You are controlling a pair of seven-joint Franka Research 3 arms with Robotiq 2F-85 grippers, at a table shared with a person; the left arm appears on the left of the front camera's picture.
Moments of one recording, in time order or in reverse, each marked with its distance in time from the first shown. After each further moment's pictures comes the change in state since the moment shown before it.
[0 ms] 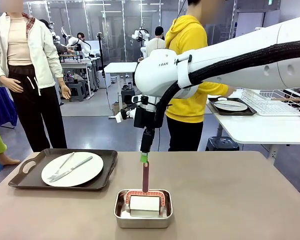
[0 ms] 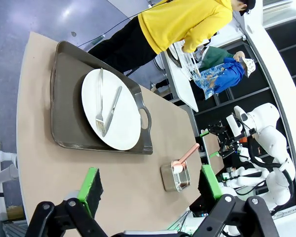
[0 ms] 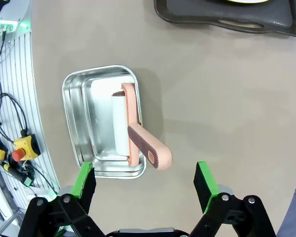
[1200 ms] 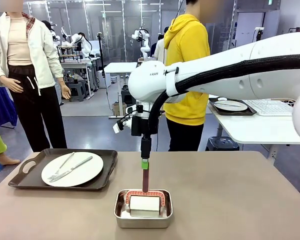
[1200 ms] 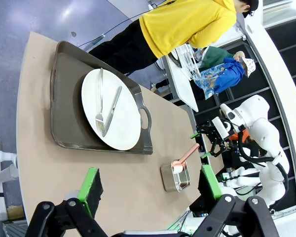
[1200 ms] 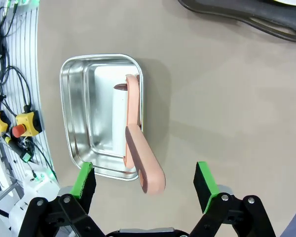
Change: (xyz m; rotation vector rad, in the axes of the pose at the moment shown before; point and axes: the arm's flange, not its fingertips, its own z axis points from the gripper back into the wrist) left arm 0.000 0.000 0.000 0.000 0.000 0.000; right arm 0.016 -0.027 -0.038 0.114 0.112 0.099
